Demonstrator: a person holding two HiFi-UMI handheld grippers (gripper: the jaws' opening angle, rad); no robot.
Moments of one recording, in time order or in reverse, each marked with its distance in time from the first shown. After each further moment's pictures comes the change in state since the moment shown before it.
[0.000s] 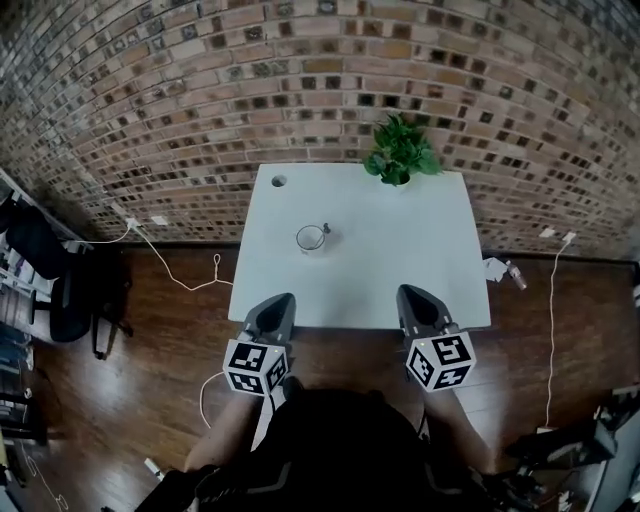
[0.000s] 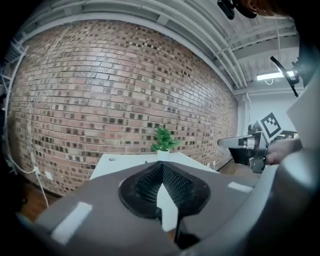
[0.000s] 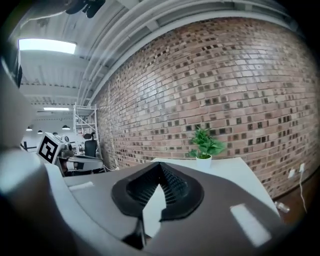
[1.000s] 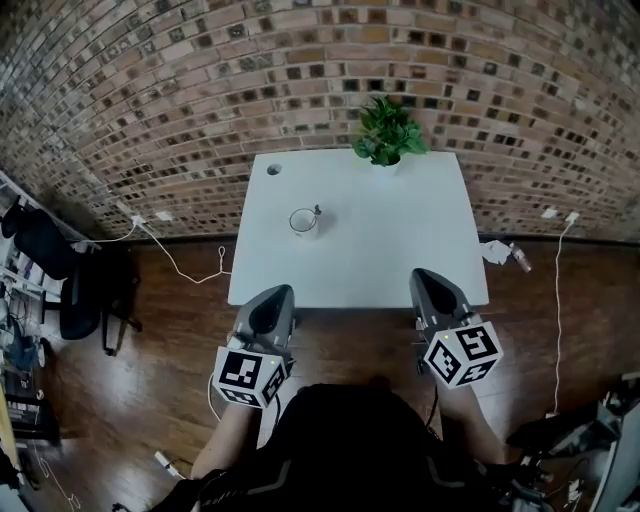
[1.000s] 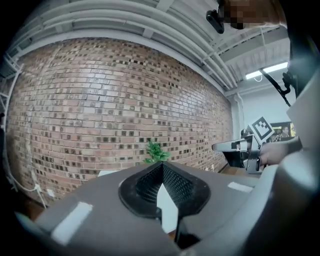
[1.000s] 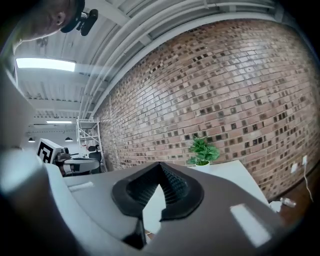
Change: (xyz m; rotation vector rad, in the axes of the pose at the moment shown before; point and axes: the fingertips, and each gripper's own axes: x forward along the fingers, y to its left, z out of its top) left arm -0.044 -0.076 0.051 0.127 -0.064 -0.018; right arm -0.070 -0.016 0.038 0.070 -0.096 0.034
